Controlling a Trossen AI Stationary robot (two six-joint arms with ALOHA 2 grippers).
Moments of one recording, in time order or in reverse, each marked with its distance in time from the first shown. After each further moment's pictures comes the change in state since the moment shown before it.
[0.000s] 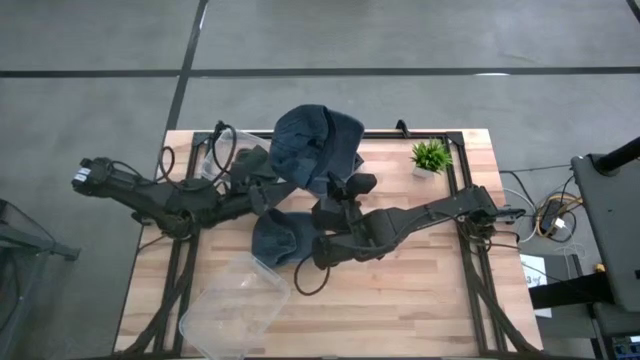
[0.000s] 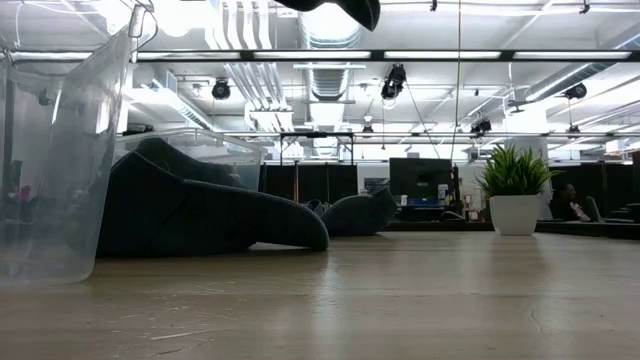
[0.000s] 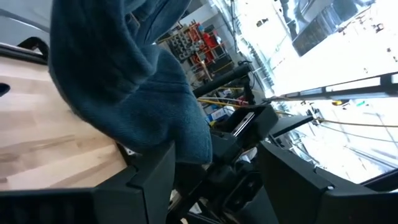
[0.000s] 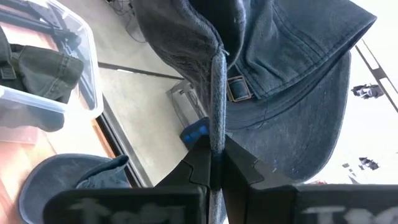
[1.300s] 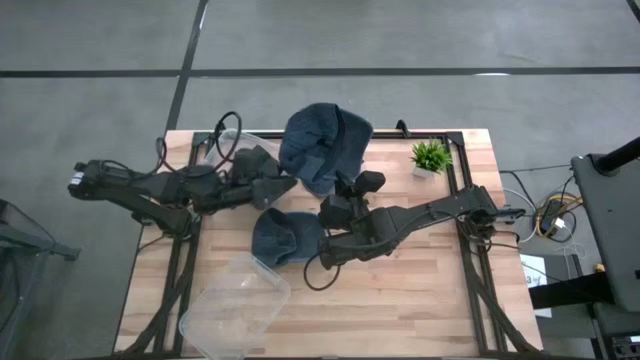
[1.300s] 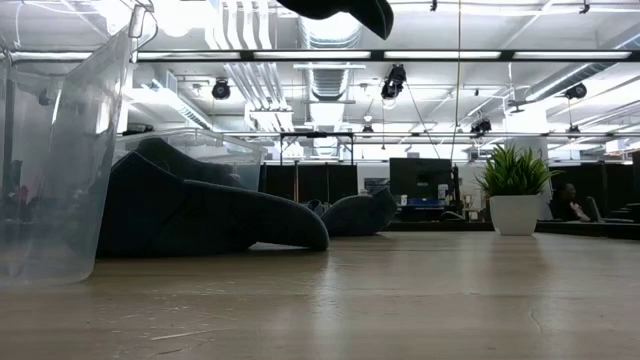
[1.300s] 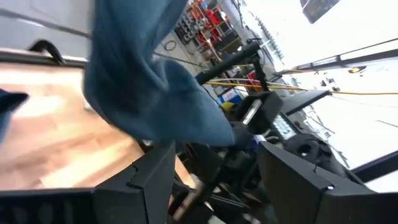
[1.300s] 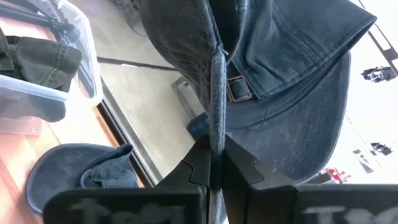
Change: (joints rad) left arm 0.103 -0.035 0.028 -0.147 0.177 0.060; right arm -0.003 0.000 0.023 -0.258 -0.024 0.286
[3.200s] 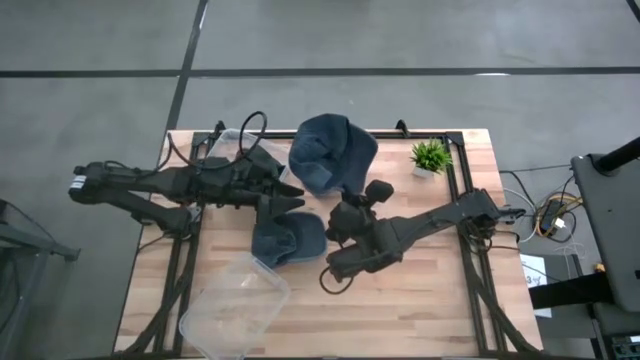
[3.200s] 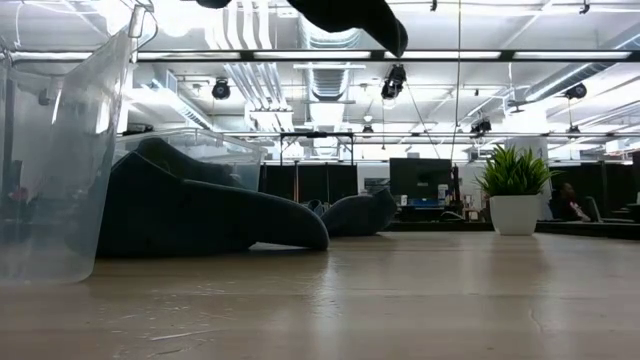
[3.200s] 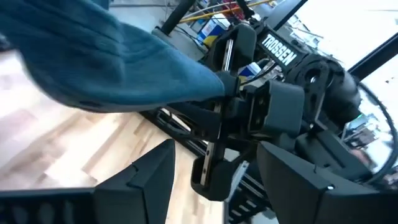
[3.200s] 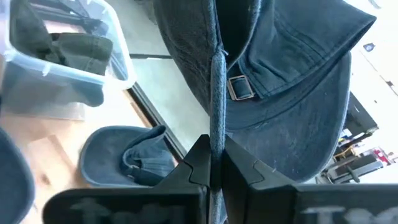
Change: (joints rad) left arm 0.108 0.041 -0.001 -0.044 0.400 0.271; right arm 0.048 0.000 -0.024 -0.203 -0.099 0.356
